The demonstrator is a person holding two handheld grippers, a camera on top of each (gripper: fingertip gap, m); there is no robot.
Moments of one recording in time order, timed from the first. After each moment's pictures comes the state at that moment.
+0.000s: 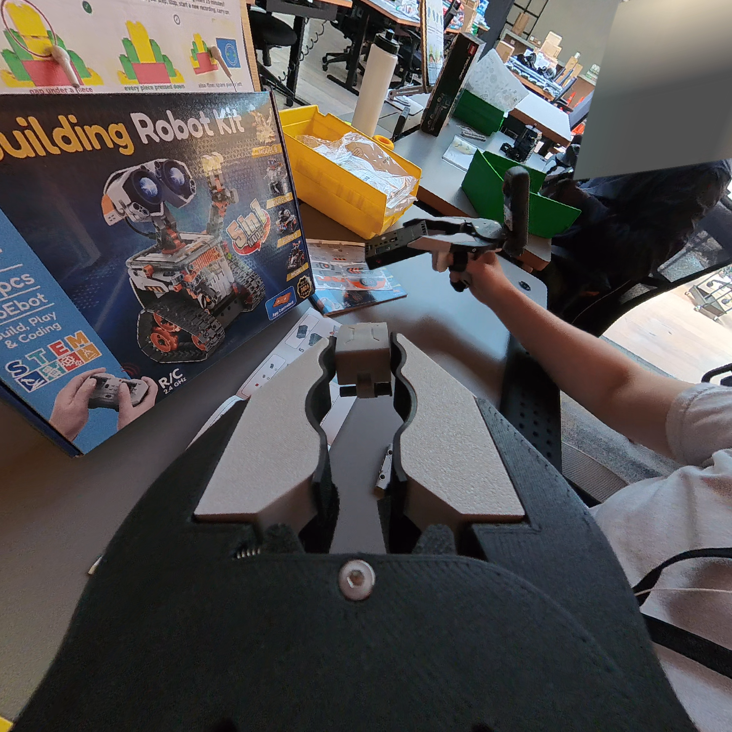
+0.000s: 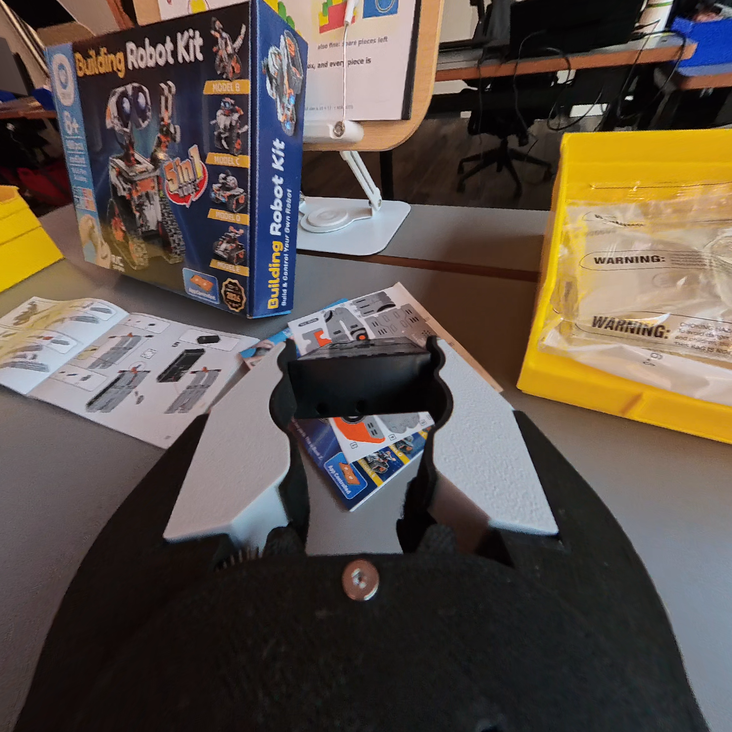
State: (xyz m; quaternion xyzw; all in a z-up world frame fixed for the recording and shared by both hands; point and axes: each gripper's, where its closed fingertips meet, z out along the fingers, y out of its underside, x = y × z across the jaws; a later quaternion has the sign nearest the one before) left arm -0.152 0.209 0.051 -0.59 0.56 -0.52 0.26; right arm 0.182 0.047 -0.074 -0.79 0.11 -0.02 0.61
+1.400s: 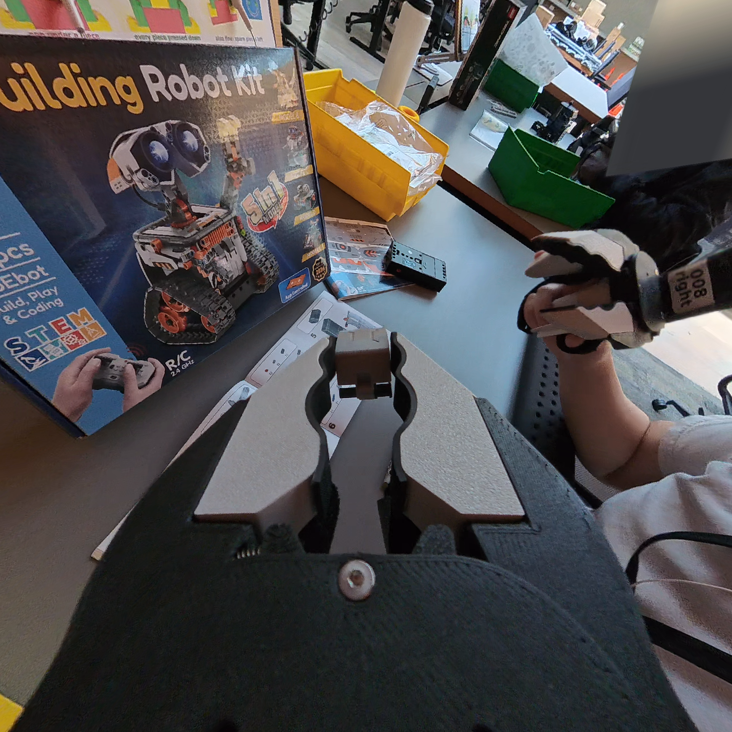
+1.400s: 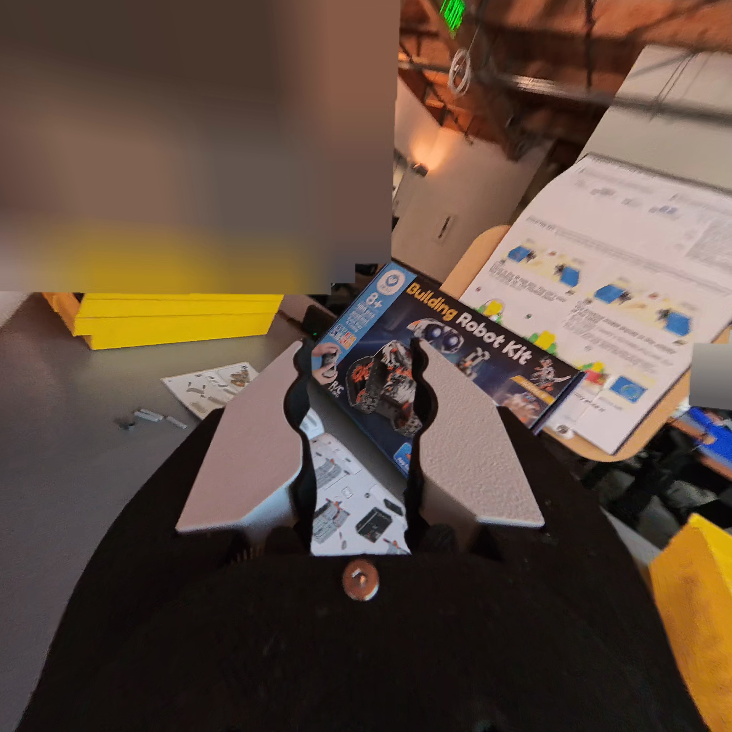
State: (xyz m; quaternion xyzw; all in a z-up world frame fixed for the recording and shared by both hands) left arm -0.140 0.216 0.034 -0.62 0.55 -0.50 0.24; right arm -0.081 0.090 0.052 -0.65 -0.17 -0.10 0.73
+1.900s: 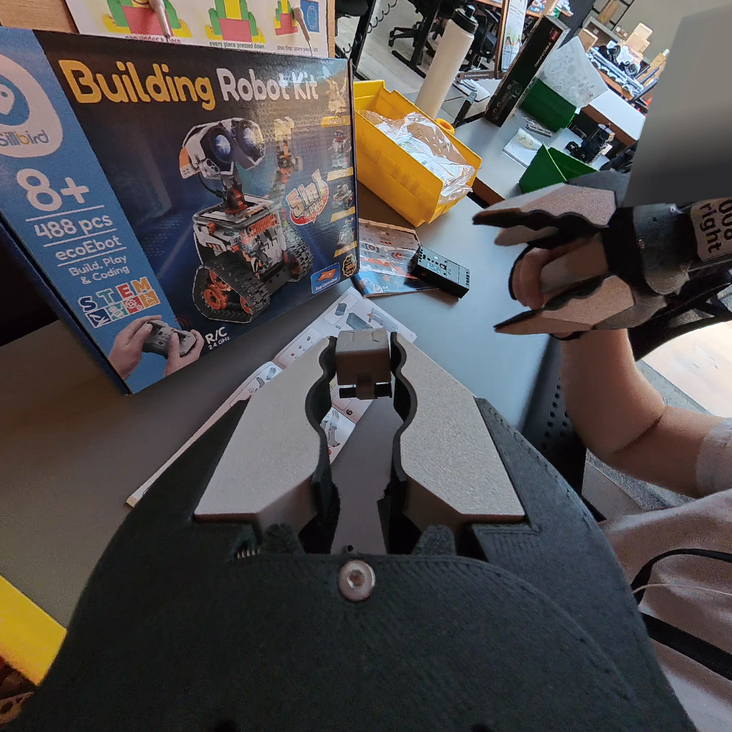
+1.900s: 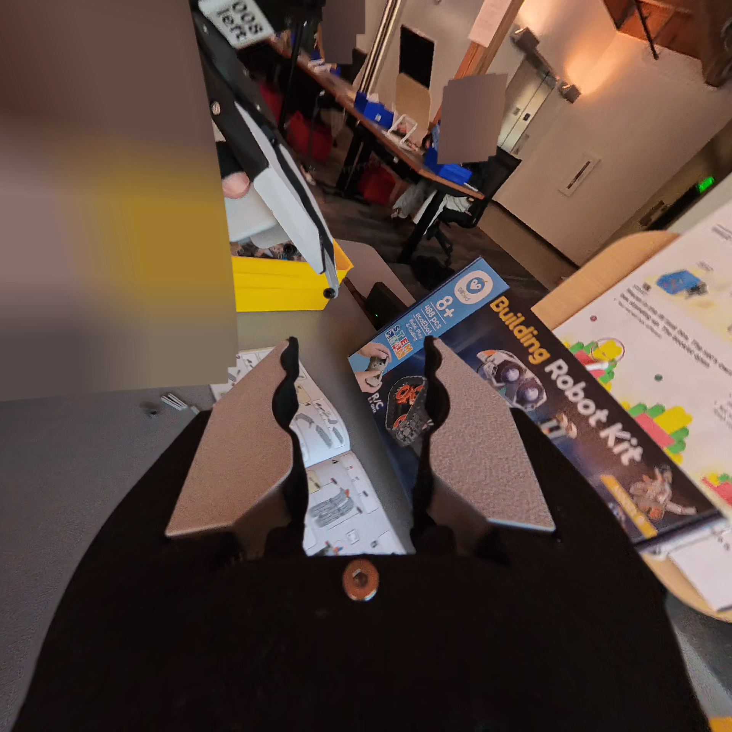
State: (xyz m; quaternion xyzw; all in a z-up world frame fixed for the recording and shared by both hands) left arm -0.161 0.236 0.035 -0.66 0.52 -0.48 0.26; right arm -0.116 0.177 0.057 -0.71 -0.30 -0.03 0.63
